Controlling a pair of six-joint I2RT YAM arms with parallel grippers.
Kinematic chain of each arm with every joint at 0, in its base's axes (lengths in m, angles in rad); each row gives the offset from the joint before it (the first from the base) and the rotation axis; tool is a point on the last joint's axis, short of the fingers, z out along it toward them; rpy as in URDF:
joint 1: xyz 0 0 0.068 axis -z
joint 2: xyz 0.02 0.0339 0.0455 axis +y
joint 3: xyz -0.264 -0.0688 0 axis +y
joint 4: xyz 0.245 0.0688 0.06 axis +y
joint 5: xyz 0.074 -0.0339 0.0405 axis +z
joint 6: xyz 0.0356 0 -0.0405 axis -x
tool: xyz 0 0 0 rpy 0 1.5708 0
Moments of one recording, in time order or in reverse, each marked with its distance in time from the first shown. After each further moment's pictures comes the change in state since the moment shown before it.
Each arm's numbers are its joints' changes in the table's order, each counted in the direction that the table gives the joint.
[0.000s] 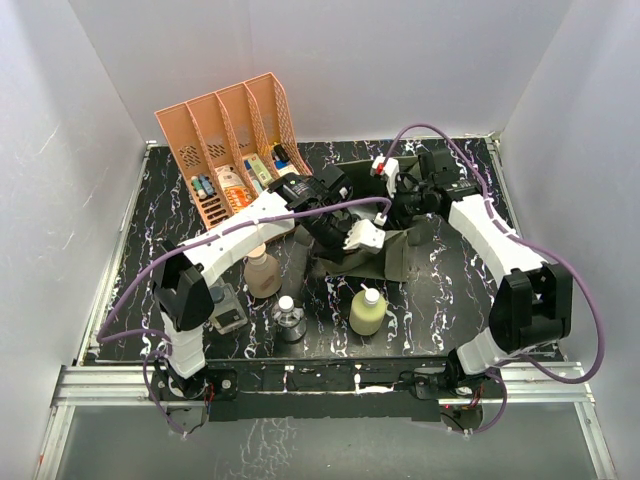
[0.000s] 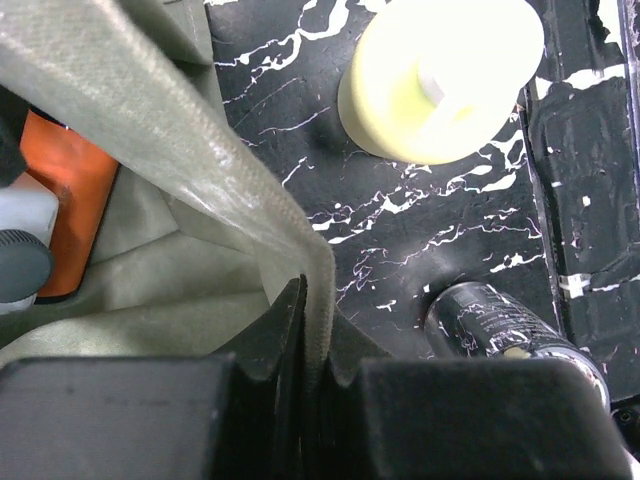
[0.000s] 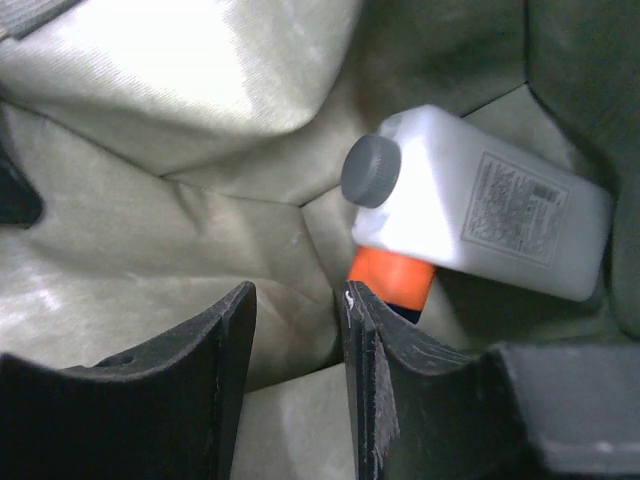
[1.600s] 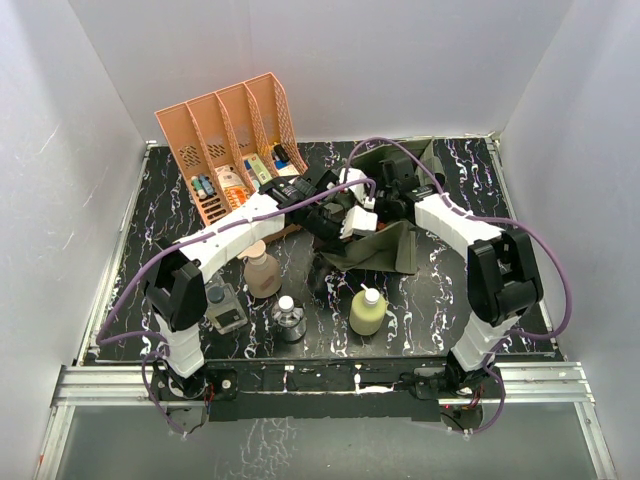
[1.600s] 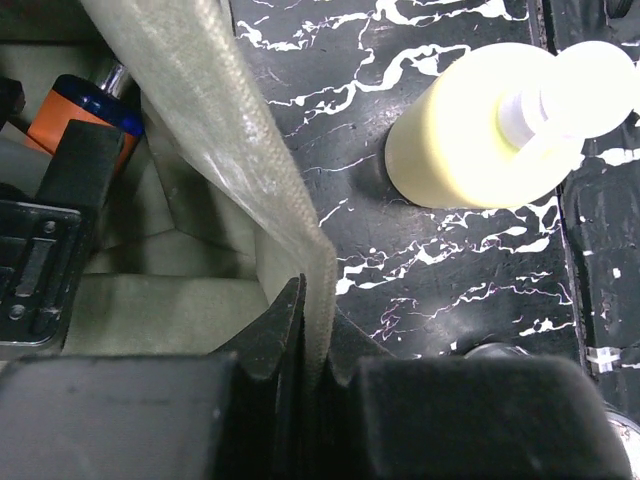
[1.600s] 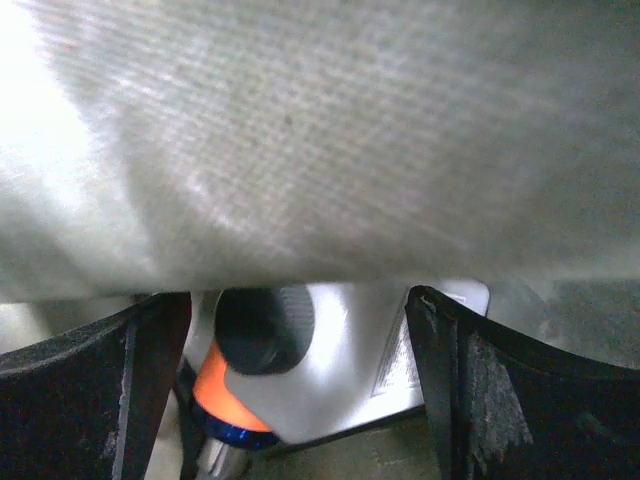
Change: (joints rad) left arm -0.064 -0.038 0.151 -0.262 -0.122 0.124; right arm -0.136 0.210 0.016 -0.346 -0.353 0.237
